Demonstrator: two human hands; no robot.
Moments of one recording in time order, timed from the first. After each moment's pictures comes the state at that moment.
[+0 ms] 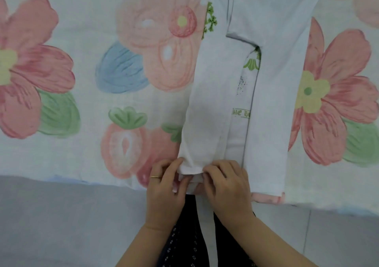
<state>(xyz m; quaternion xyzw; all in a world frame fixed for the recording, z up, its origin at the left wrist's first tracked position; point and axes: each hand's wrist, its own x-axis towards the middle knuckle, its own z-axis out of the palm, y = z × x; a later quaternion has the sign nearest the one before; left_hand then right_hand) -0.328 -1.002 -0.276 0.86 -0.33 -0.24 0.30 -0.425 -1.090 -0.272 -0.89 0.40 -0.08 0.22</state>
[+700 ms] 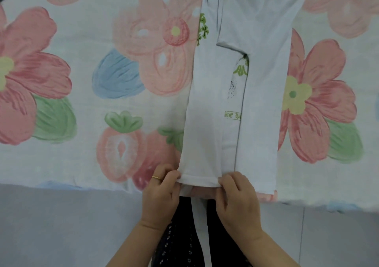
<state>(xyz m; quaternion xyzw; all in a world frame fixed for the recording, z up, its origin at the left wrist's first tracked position) -0.320 -0.999 -0.282 0.82 -0.43 -0.17 0.34 -0.455 -1.083 -0.266 -0.85 0.44 -0.09 0.25</state>
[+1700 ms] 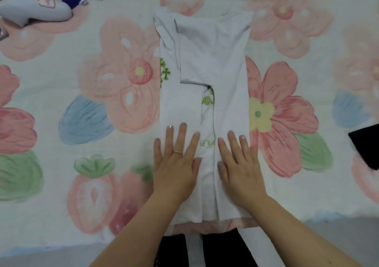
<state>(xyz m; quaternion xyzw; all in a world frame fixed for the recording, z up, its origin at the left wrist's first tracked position) -0.312 -1.120 -0.293 0.80 -0.57 -0.20 0.03 -0.458 -1.182 -0.287 -0.86 0.48 0.02 0.17</state>
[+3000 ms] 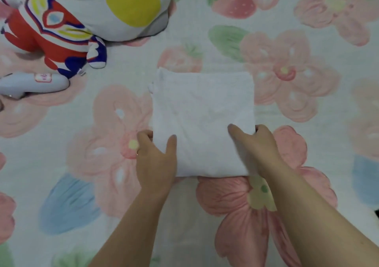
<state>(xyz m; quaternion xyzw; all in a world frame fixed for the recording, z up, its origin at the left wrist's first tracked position) -0.226 -1.274 -0.282 0.89 -0.17 -0.21 0.37 -0.376 -1.389 -0.280 -0.51 0.71 -0.11 0.47</state>
